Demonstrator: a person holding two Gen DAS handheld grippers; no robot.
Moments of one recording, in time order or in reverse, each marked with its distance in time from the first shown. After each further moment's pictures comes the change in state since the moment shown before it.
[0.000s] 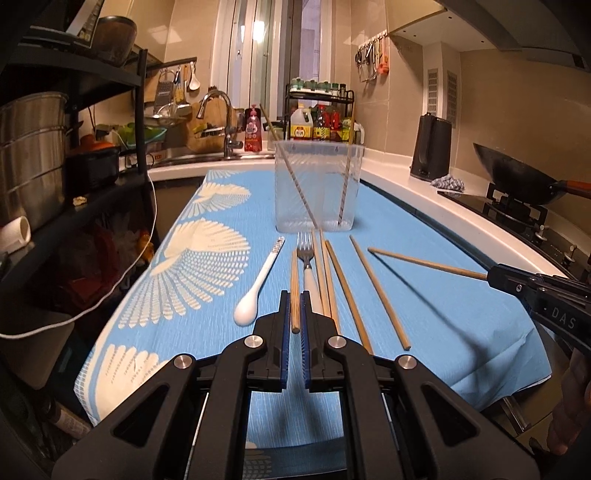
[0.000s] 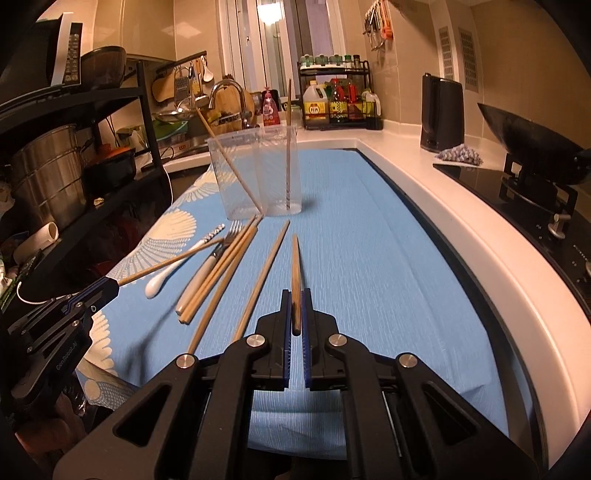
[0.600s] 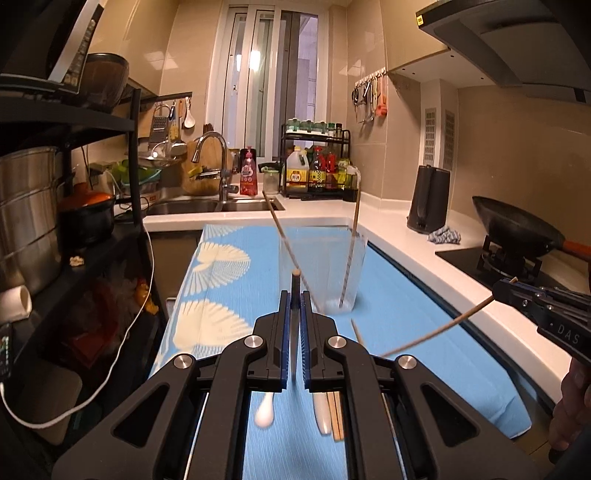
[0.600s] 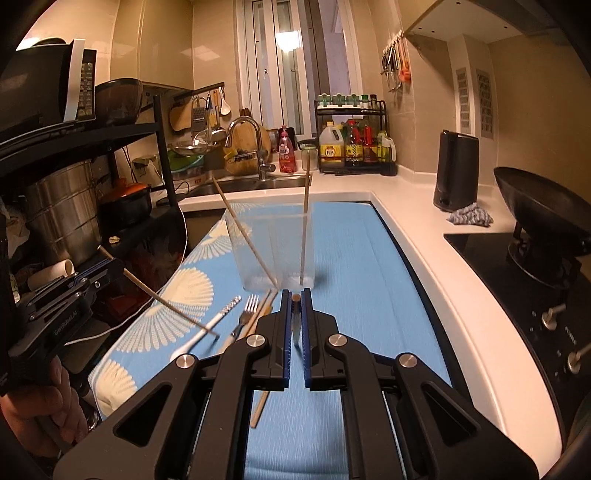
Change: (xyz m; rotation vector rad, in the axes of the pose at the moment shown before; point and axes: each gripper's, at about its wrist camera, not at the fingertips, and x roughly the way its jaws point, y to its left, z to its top) left arm -0.002 0.020 0.107 0.003 -0.104 -0.038; right arm -0.021 0.010 0.098 -0.049 -0.103 0.051
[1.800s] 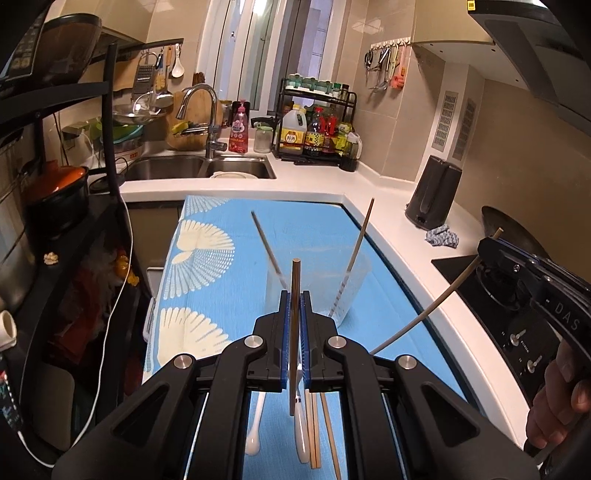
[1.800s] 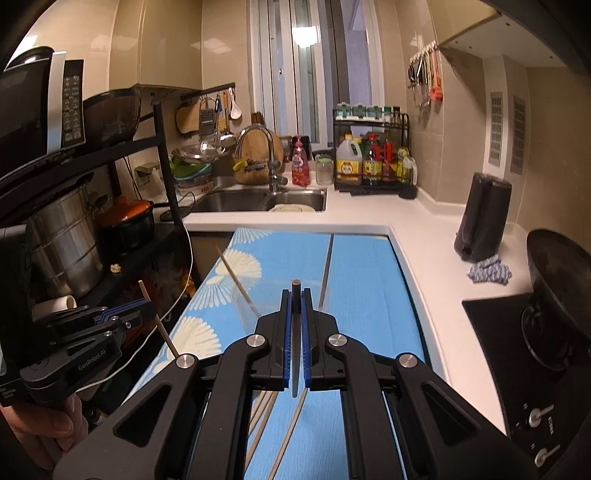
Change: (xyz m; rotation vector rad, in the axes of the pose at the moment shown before) left arm 0.065 0.016 0.103 -0.092 0.245 -0.072; right arm 0.047 0.018 0.146 -0.057 0.028 0.028
